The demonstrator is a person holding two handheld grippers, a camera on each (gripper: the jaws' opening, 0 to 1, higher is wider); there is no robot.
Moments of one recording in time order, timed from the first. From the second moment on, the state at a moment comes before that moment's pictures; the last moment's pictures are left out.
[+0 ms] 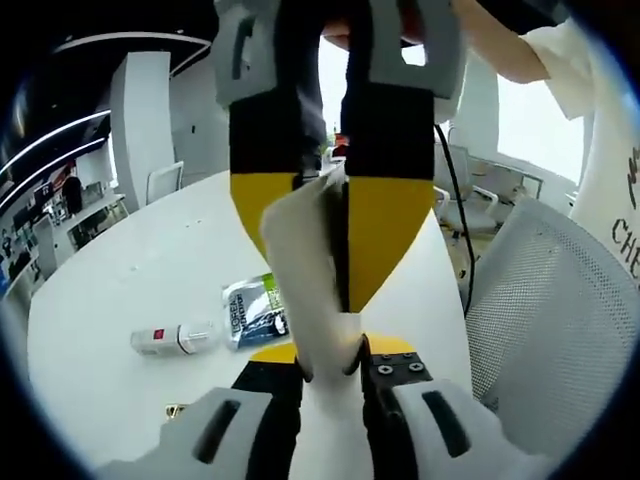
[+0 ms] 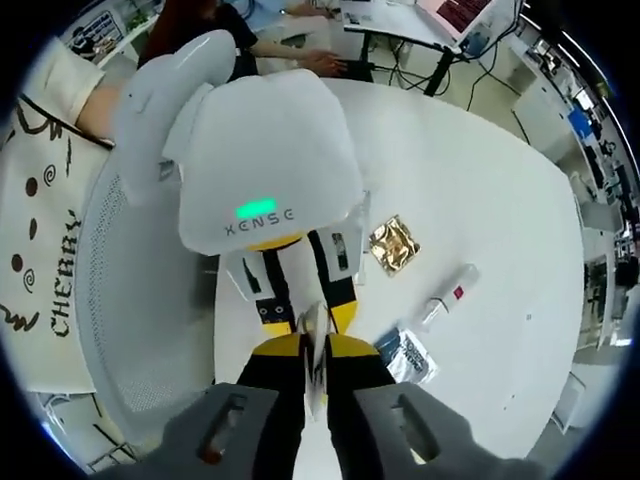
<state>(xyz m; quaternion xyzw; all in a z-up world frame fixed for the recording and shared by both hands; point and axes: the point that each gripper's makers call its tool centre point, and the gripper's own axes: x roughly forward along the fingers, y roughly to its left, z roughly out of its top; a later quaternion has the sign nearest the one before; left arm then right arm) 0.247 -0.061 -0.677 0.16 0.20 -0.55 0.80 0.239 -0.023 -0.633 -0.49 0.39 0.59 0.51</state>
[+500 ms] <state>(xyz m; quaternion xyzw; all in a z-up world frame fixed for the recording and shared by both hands) 0.252 -0.051 -0.673 0.16 0.20 -0.54 0.81 0.252 -0.027 -0.632 -0.50 0.39 0.57 0.52</state>
